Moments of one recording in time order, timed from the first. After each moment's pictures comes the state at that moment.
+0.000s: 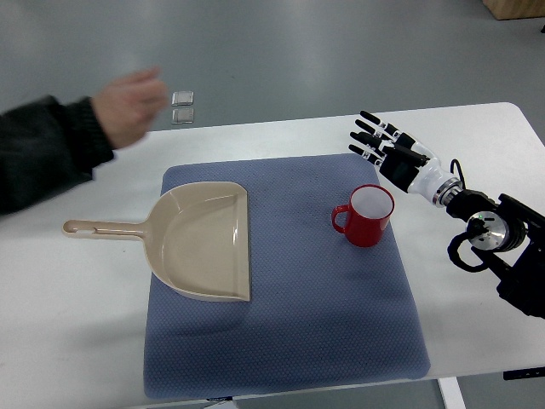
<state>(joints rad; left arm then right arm) -0.03 0.00 0.06 -0.29 0.09 -0.02 0.10 0.62 -0.25 0.82 0.74 -0.13 0.40 0.15</state>
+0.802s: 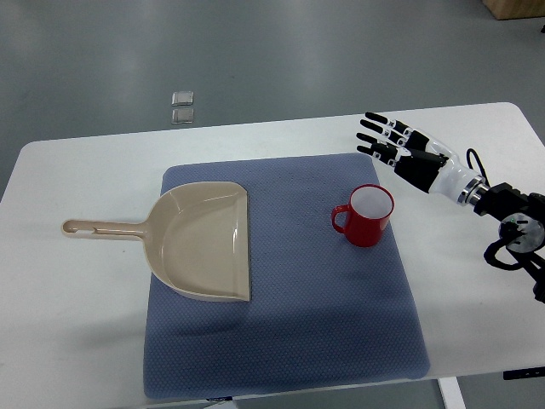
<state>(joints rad) -0.03 0.00 0.06 -0.29 0.09 -0.02 0.10 0.60 -0.39 0.80 0.77 -0.34 0.61 0.24</state>
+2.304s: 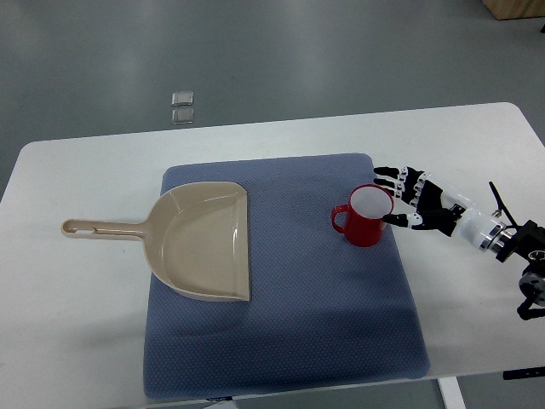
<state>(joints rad) -0.03 0.00 0.06 -0.29 0.09 -0.02 0.10 0.43 -0.40 0.81 0.79 -0.84 0.52 0.61</state>
